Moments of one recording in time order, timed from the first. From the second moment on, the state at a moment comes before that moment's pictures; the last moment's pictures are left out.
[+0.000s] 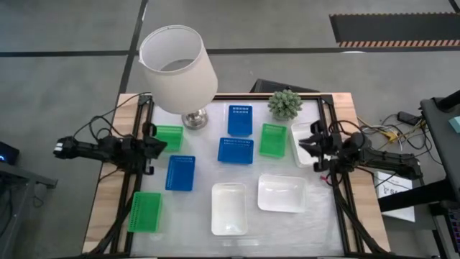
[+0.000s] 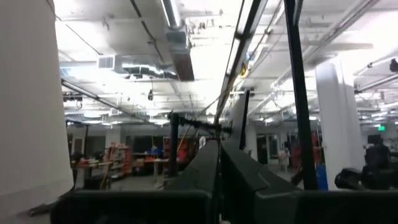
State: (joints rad) left arm -0.16 0.15 0.01 0.65 -0.17 0.11; right arm -0.17 0.04 0.01 0.34 -0.12 -0.02
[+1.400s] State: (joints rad) left arm -0.16 0.45 0.03 0.76 -0.25 0.14; right arm -0.06 1.14 0.56 0.51 0.02 -0.17
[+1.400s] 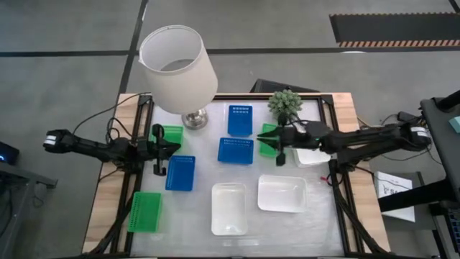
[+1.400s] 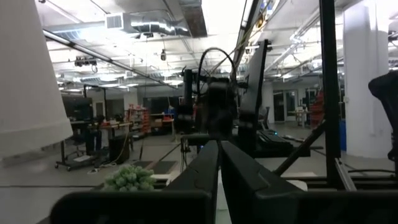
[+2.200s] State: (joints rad) left arm -0.16 0.48 0.03 0.79 -0.24 0.14; right arm -0.01 1.55 1.23 -0.53 0.10 -0.18
